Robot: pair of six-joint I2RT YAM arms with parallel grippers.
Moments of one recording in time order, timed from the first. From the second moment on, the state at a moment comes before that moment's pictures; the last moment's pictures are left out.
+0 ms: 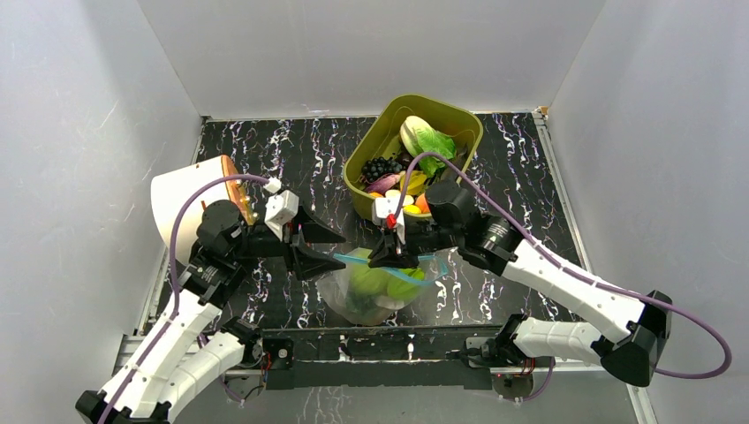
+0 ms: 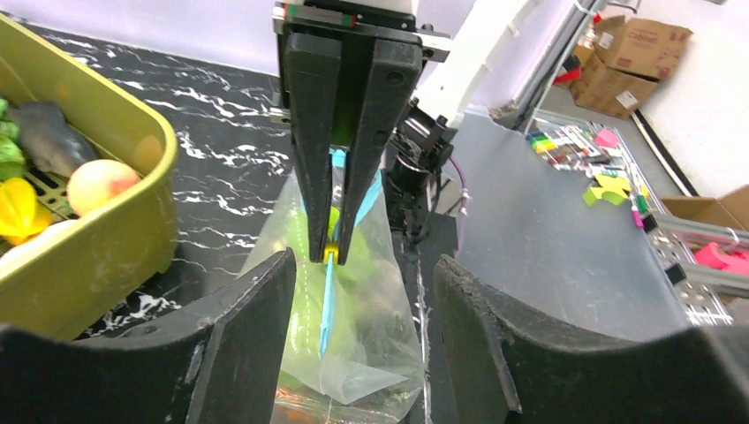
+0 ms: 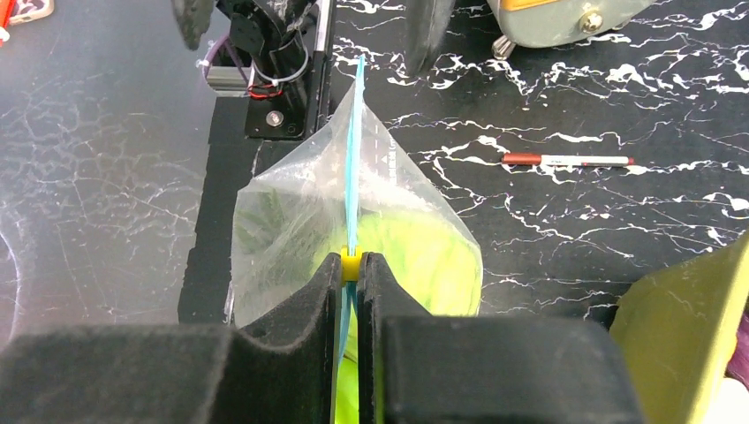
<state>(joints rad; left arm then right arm) -0.48 0.70 0.77 -0.08 1.03 -0.21 0.88 1.09 1.04 -0.37 -0.69 -0.29</state>
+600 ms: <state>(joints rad) -0.48 0.83 0.75 -0.12 1.08 -0.17 0.87 1.14 1.05 -0.34 -0.75 -0.25</state>
